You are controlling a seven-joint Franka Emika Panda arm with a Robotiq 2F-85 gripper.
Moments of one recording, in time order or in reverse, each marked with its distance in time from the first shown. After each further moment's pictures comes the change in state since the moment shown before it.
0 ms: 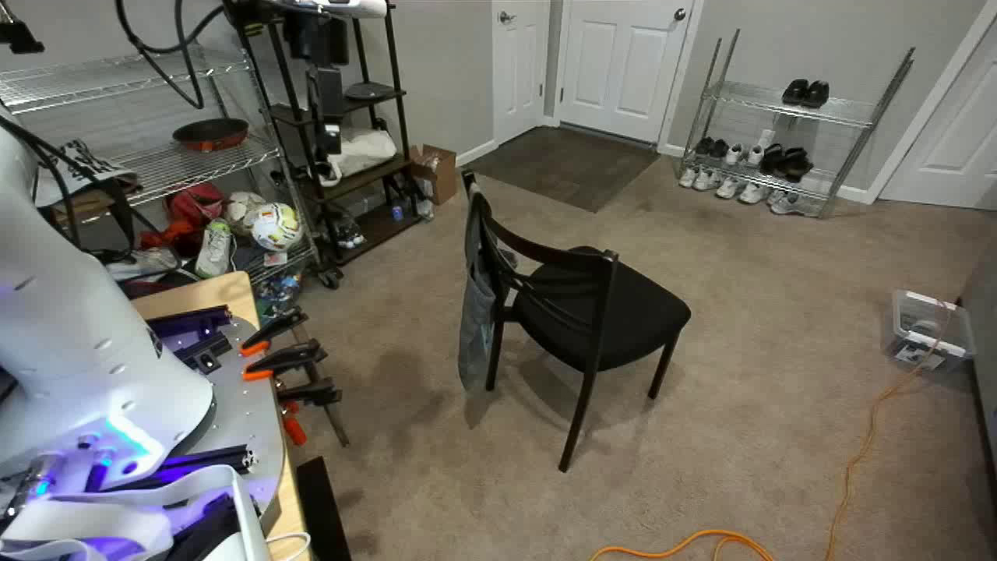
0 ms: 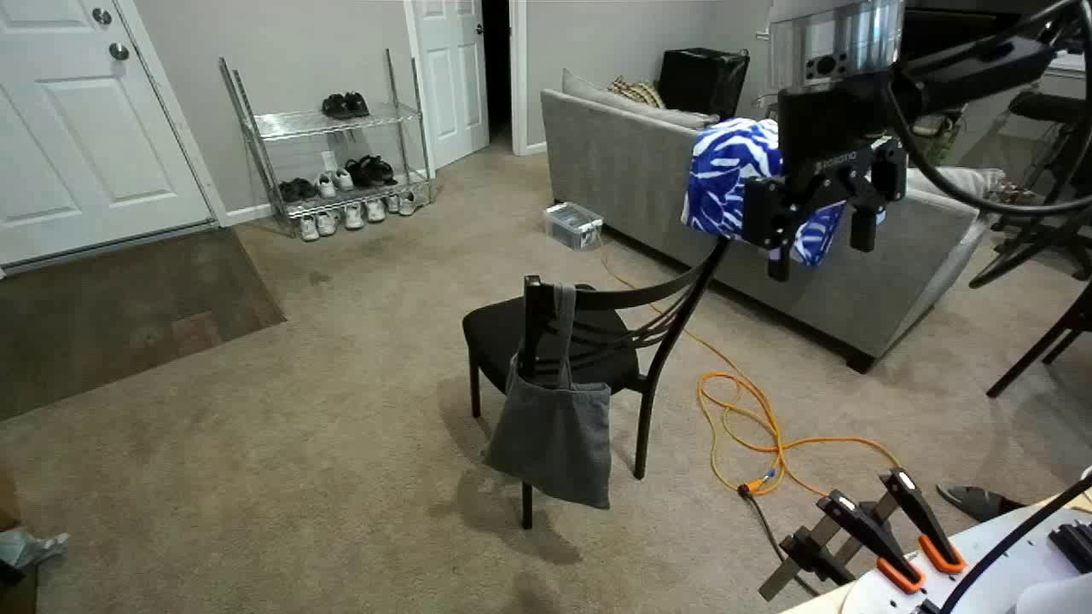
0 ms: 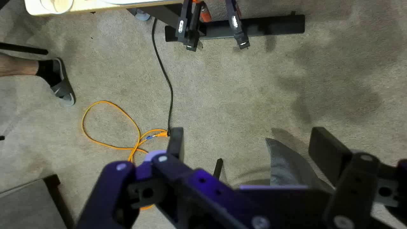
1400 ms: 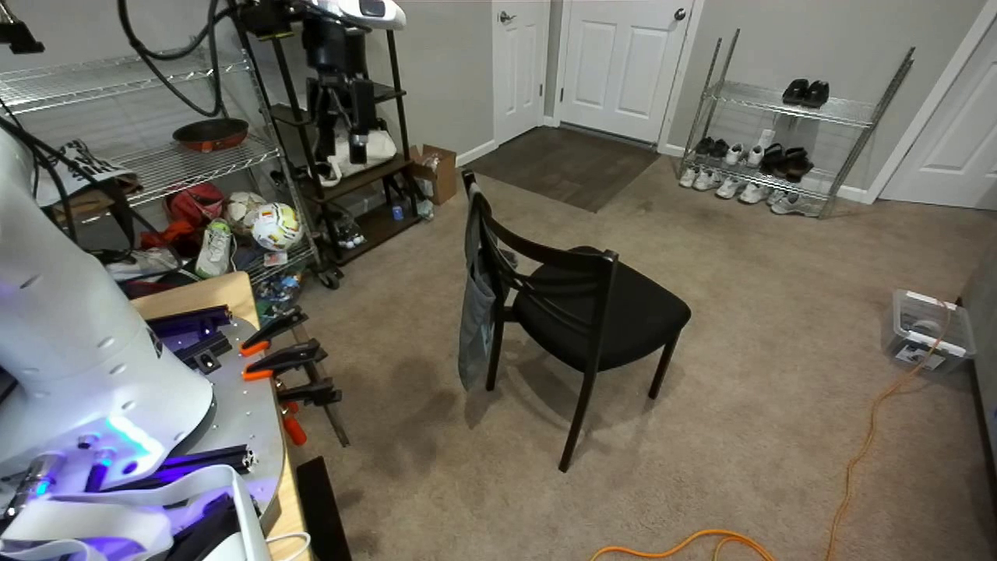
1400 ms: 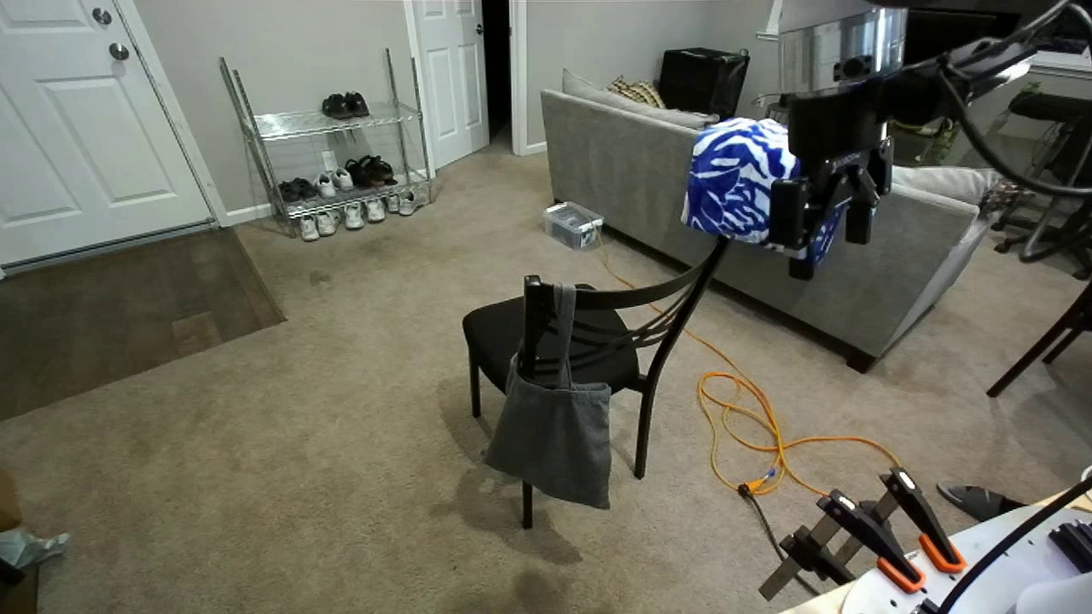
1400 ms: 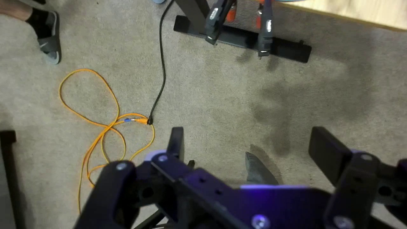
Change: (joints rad) arm 0.048 0.038 -0.118 0.001 -0.071 0.014 -0.322
